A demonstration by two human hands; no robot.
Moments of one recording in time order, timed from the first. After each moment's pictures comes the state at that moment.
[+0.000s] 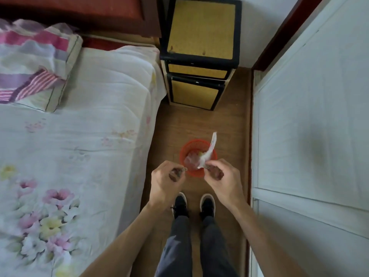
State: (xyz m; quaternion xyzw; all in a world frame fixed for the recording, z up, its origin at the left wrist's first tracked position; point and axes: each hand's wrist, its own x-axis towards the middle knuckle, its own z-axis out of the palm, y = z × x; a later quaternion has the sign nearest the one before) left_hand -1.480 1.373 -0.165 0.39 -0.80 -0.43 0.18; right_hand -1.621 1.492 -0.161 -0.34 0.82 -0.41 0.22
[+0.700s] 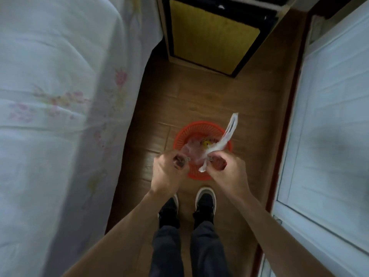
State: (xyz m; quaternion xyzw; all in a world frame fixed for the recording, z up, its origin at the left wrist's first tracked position) left_hand -1.554 1.354 -0.469 0.48 -0.75 -0.44 0.12; right_hand -1.695 1.455 -0.460 -0.34 0.83 -0.33 0.29
